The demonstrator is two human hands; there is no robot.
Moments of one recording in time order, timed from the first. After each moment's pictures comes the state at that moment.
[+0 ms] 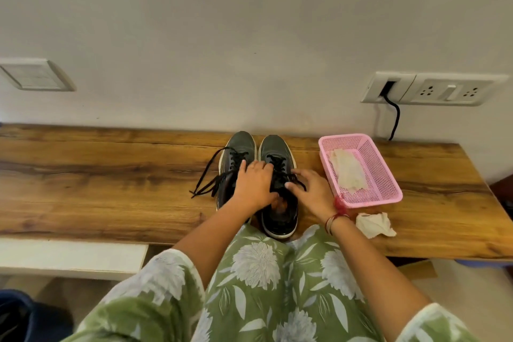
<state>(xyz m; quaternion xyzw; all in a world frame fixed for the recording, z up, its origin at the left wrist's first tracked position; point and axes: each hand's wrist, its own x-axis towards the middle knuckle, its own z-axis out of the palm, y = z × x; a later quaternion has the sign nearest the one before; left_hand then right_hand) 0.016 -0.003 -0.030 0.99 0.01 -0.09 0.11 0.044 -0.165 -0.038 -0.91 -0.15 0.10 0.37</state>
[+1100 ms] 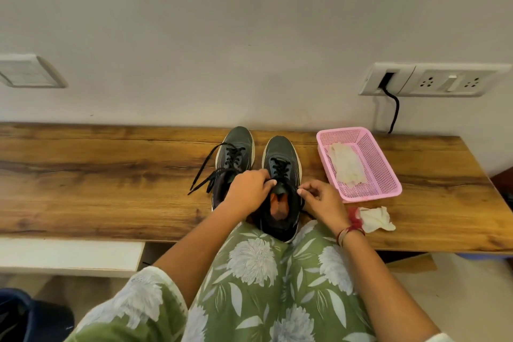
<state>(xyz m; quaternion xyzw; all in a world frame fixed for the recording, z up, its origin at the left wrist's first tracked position) 0.000 -0.004 -0.028 0.97 0.02 -0.05 0.22 0.031 -0.194 -0.063 -0.89 -0.09 0.10 0.44</state>
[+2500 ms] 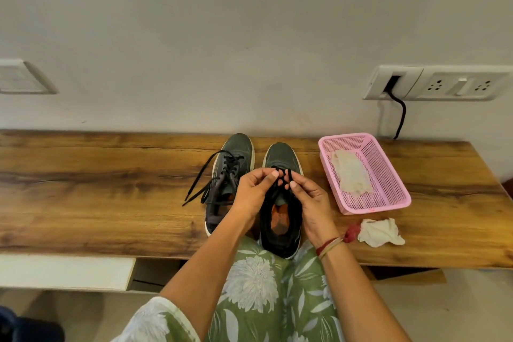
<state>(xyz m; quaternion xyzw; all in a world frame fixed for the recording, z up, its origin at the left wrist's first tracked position) 0.013 -0.020 -0.053 0.61 0.16 0.03 0.77 0.025 -0.147 -0.053 -0.55 0.03 0.12 0.83</state>
